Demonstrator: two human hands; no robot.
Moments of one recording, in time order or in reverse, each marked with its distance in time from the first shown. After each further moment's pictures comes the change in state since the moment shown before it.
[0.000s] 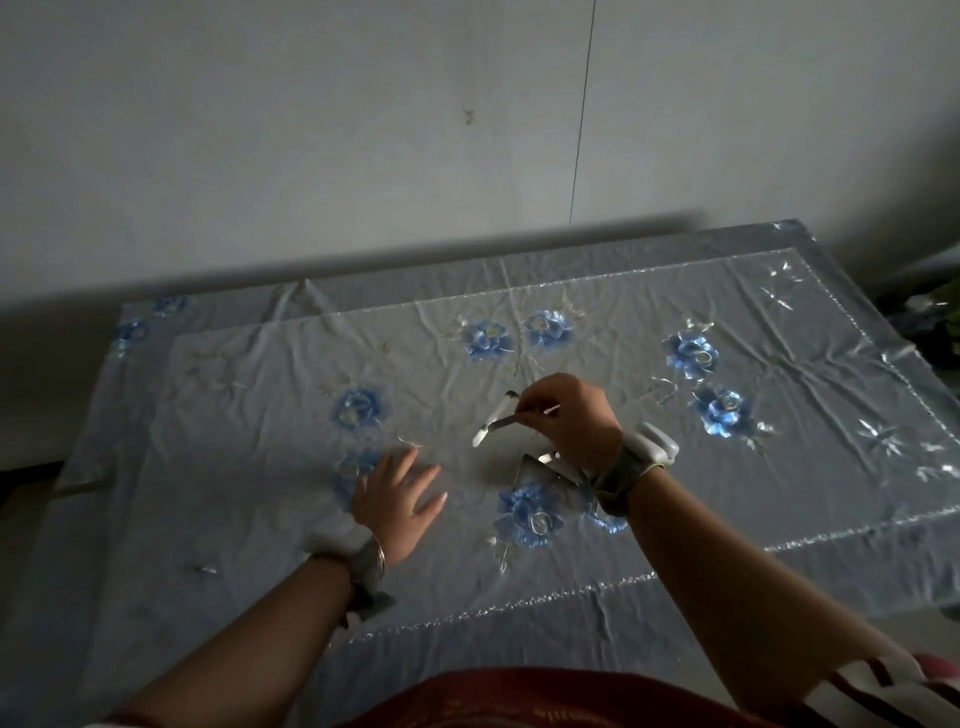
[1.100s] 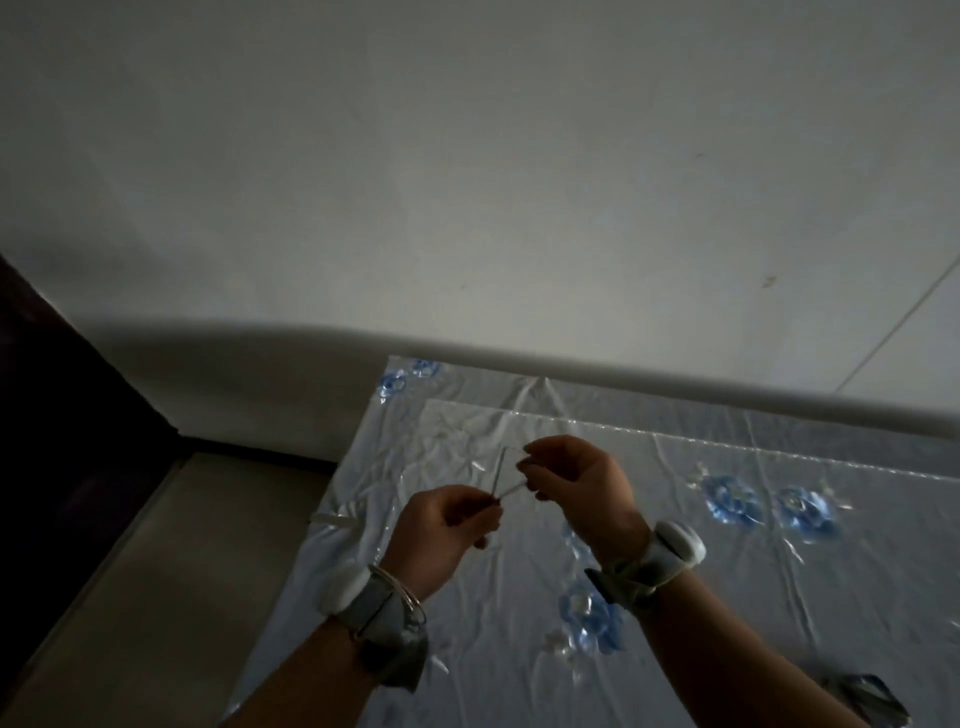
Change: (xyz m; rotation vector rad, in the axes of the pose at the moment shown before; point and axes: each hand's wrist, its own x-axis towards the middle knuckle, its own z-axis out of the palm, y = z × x) left_hand -0.037 -0.160 -0.191 -1.041 0.305 -0.264; right_hand 0.084 -0.243 0.160 0.648 -0.188 -0.026
